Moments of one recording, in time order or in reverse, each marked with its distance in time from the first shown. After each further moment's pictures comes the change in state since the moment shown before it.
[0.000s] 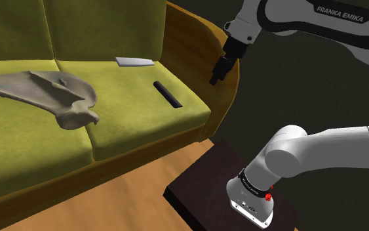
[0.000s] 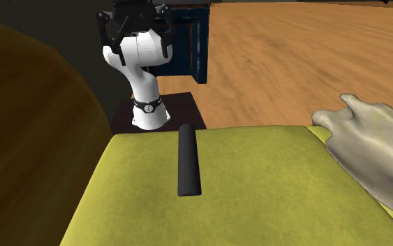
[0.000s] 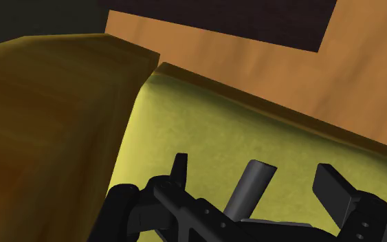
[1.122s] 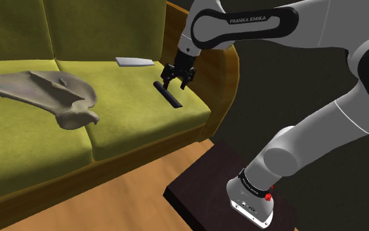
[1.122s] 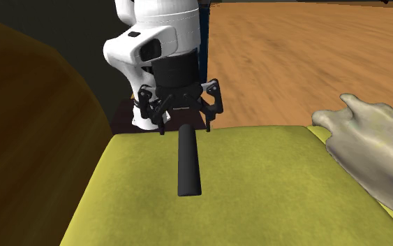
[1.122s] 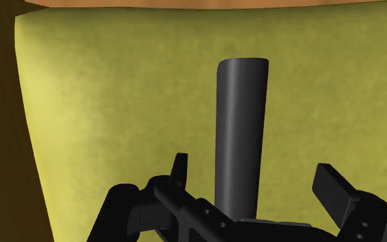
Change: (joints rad) arm -0.058 0.496 0.170 0.142 0.057 0.350 0.431
